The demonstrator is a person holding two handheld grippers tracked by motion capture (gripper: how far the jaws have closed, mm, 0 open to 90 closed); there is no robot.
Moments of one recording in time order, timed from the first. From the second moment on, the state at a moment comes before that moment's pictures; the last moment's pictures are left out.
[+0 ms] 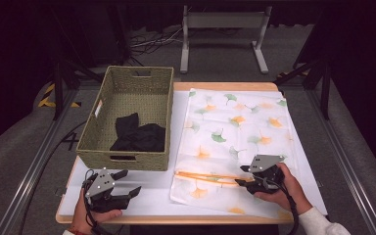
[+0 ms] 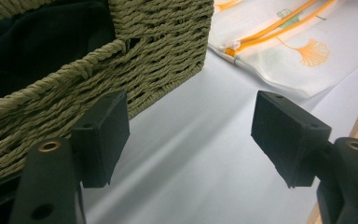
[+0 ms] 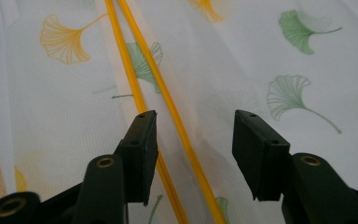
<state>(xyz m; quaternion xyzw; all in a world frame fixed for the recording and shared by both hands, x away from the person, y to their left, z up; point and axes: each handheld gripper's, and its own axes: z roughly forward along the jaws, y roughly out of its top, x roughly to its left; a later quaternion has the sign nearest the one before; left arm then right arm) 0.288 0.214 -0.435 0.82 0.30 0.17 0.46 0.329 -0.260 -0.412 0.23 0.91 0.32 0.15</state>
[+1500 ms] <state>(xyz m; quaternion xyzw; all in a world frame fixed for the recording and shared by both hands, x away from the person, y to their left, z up) 0.290 0.211 -0.438 0.83 0.30 0.16 0.45 0.352 -0.269 -0.428 0.29 0.89 0.32 0.15</state>
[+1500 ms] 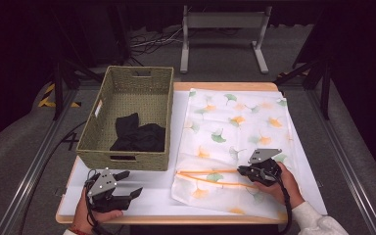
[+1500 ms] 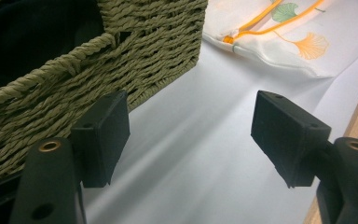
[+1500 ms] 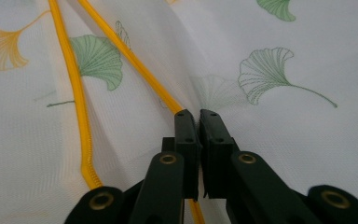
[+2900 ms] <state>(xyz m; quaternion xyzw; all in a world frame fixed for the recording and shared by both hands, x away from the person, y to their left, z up) 0.292 0.213 -0.438 0.82 0.30 0.15 0.46 0.342 -0.267 -0.369 0.26 0.86 0.37 0.25</state>
